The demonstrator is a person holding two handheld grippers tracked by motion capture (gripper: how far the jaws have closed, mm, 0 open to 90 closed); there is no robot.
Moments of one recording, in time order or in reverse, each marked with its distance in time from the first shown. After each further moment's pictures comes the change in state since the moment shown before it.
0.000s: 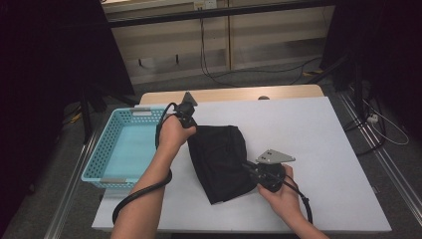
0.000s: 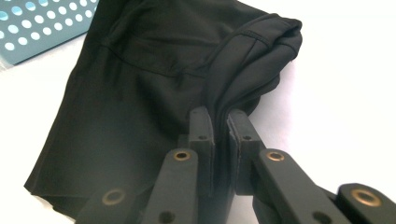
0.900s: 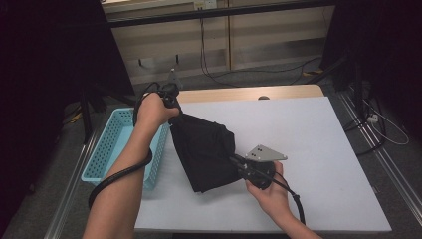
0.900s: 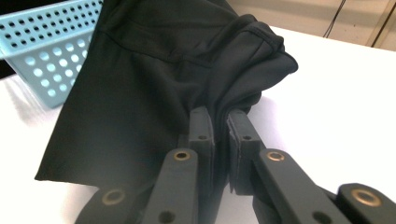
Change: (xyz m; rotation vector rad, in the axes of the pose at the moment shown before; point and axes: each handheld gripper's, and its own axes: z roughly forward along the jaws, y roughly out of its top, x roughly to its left) left arm 0.017 0.015 -0.074 0.070 0.055 -0.009; right arm 0.026 0.029 0.000 -0.127 0.032 -0.017
